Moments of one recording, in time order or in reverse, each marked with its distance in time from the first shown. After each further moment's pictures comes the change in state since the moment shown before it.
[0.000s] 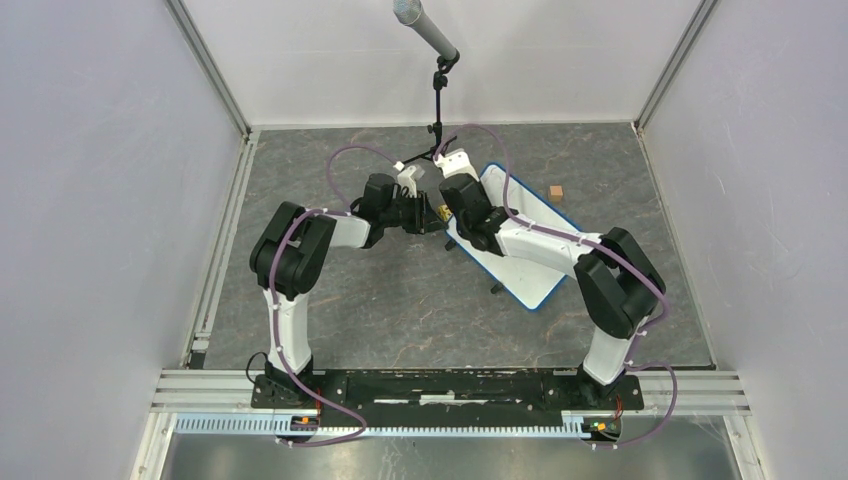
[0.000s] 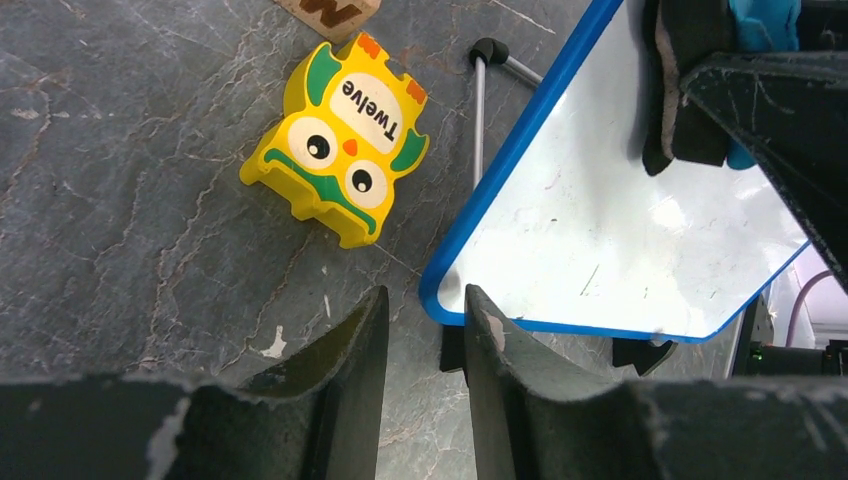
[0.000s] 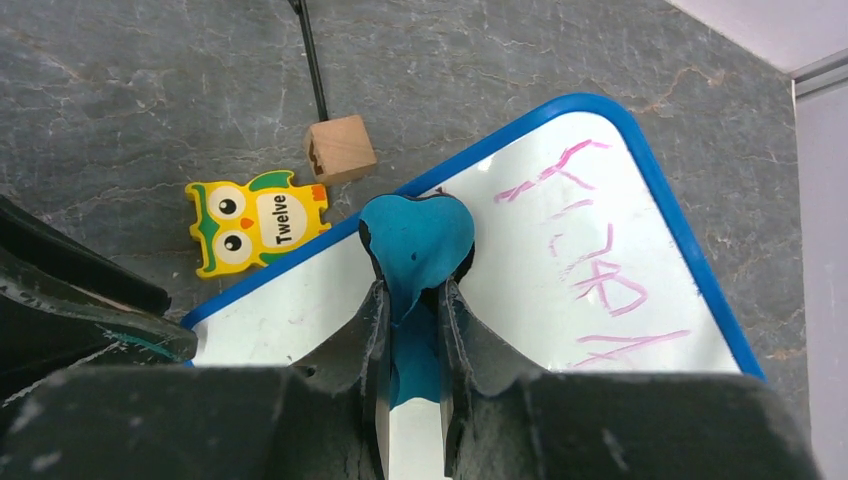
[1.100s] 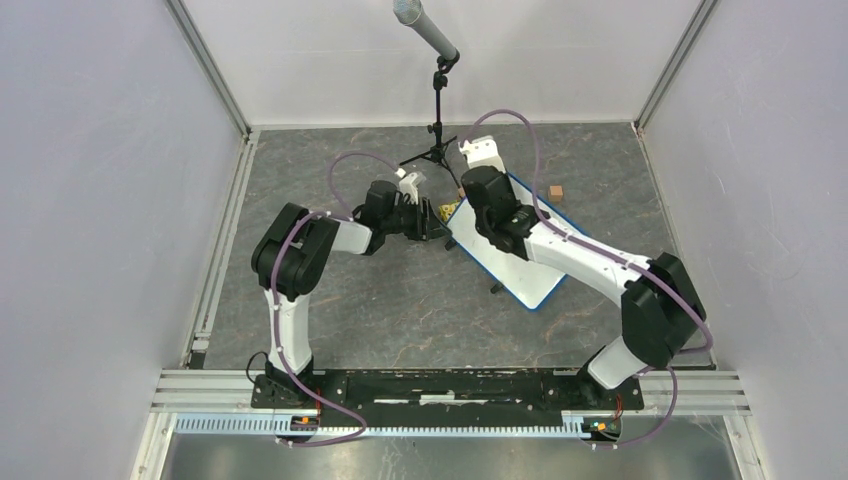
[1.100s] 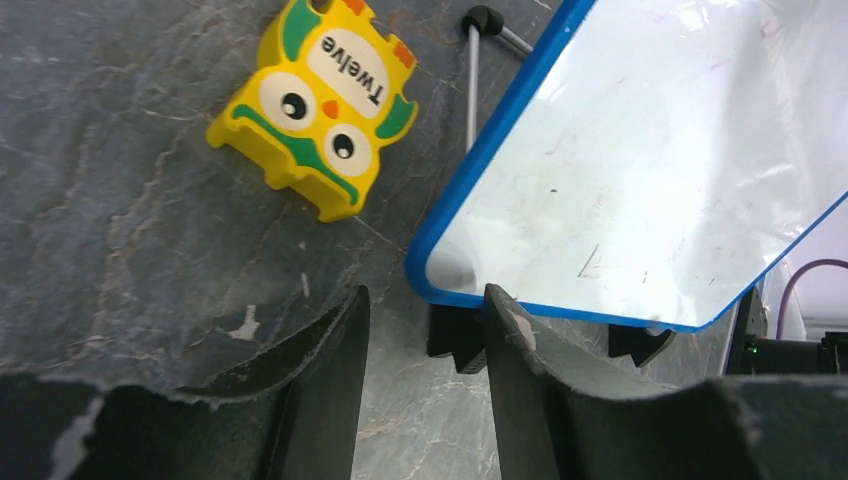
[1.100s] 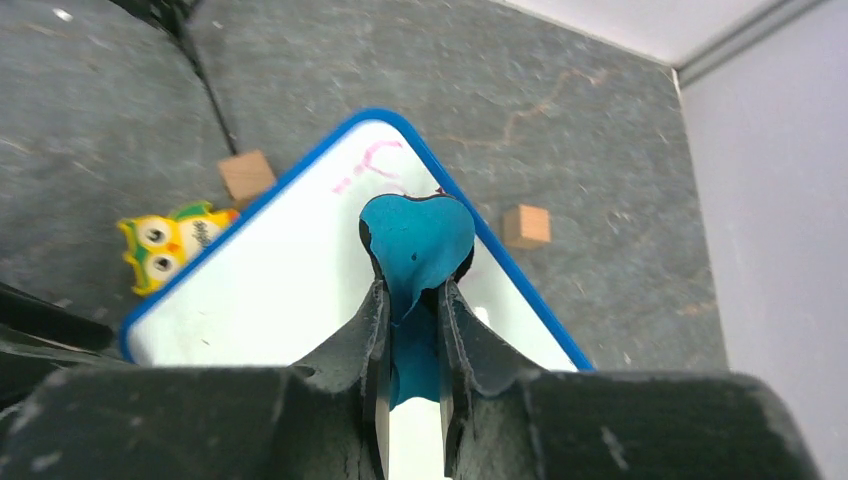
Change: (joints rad) left arm -0.014 0.003 -0.055 0.062 -0.009 -0.030; right arm -0.015 -0.200 -0.038 -0.050 0.077 0.010
